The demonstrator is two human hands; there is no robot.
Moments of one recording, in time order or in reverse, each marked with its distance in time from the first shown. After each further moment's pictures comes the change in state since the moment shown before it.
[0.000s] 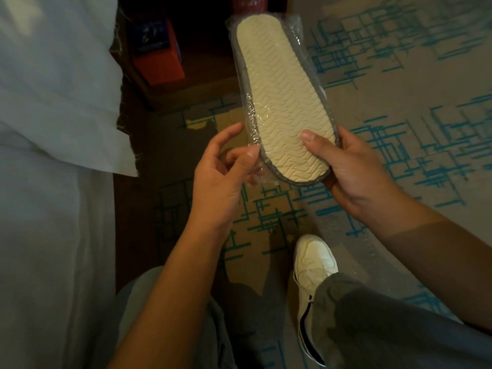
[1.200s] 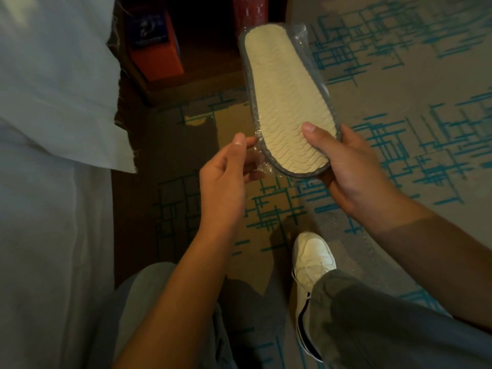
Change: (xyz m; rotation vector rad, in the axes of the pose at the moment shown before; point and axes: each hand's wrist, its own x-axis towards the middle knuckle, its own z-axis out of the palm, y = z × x) left_hand -0.006 -0.003 0.014 0.130 0.158 -0.020; right_hand -0.002 -0.002 0.009 0.014 0.076 0.036
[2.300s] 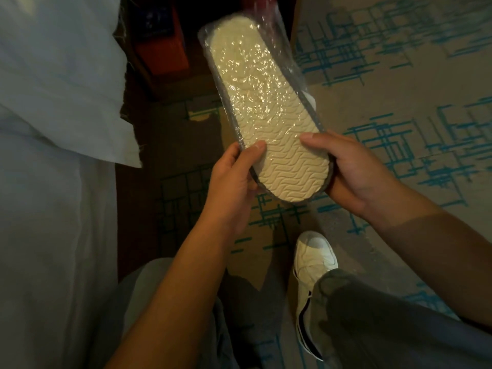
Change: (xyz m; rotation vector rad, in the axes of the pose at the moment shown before) left_hand 0.010 -0.004 -0.008 -0.264 -0.202 -0.250; right_hand 0.006 0.002 0.004 0.021 -0.188 0.210
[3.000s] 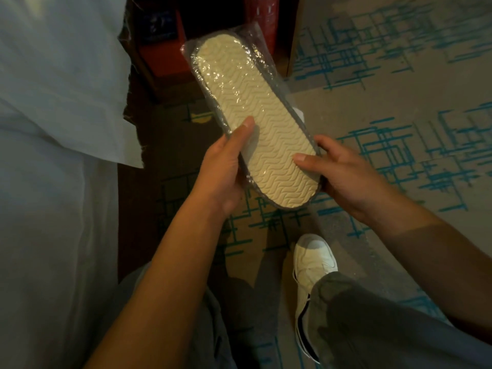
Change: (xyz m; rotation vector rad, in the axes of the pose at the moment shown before) left_hand 0.021 0.022 -0.002 -0.034 0.010 -0.059; right_hand 0.001 0.011 -0.016 -0.330 -0.018 -0.063
